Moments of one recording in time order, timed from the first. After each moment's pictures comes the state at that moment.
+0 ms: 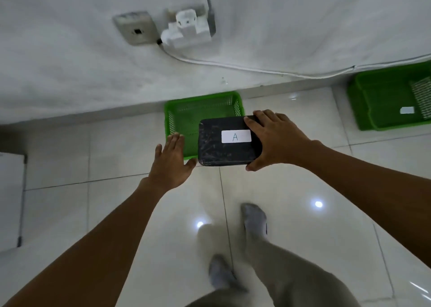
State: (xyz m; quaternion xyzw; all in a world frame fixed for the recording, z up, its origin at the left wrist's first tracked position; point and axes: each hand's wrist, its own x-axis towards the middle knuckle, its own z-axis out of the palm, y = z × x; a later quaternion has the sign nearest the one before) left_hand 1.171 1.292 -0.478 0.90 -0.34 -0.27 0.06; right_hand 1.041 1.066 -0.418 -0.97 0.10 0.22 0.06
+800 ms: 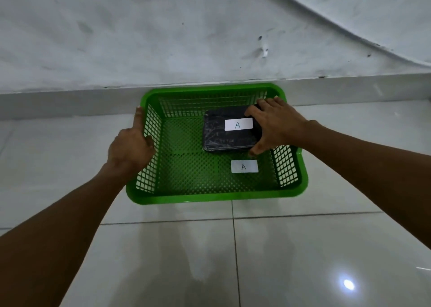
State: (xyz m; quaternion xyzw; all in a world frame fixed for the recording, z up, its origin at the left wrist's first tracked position) left_hand 1.332 1.273 -0.799 0.97 -0.21 -0.06 0.12; right_hand 1.207 0.992 -0.786 -0.98 0.07 0.17 -0.02
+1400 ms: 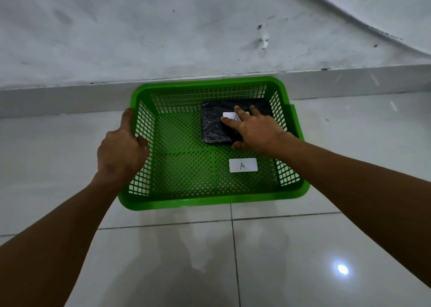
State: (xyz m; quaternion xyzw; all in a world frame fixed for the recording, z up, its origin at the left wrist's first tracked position) left_hand 1.324 1.268 -0.800 0.97 -0.17 -0.03 0.17; right_hand 1.221 1.019 -0.820 -0.97 0.09 0.21 0.00
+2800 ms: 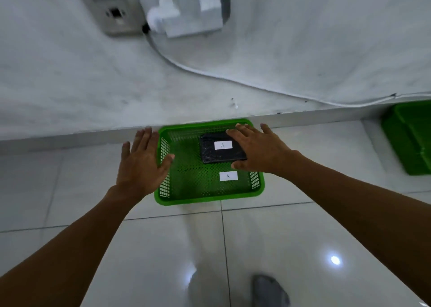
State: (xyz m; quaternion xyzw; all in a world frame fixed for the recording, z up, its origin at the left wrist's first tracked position) left_hand 1.275 1.273 -0.605 0.94 -0.31 -0.09 0.06; right_hand 1.149 1.036 -0.590 -0.98 0.08 0.19 0.07
